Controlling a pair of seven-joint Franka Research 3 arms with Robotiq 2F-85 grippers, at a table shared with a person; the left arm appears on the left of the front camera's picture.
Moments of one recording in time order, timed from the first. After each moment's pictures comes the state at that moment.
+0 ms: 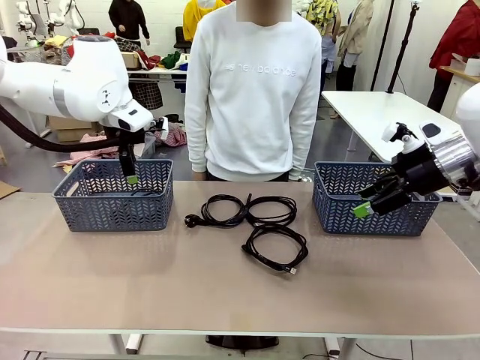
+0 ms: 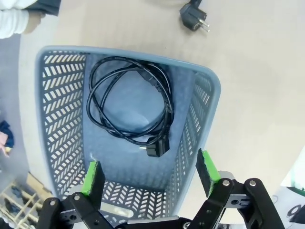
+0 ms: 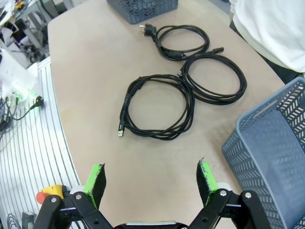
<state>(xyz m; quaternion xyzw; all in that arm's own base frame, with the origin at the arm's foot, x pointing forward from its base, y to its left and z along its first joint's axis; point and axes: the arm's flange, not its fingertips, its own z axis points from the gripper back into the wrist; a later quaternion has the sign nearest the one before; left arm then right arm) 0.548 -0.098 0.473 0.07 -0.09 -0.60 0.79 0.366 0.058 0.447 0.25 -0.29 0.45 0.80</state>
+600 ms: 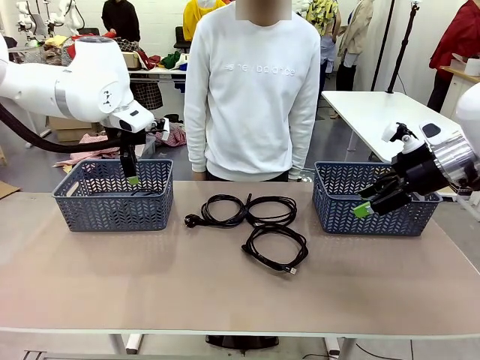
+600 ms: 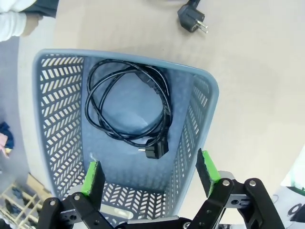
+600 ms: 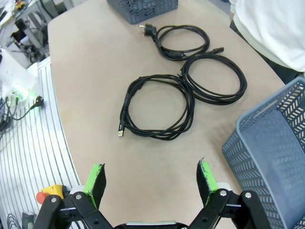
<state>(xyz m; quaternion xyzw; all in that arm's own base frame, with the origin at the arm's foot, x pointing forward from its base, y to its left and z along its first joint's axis) 0.548 -0.102 0.471 0.07 -0.09 -0.61 0.79 0.366 0.058 0.447 0.25 -0.29 0.46 0.80</state>
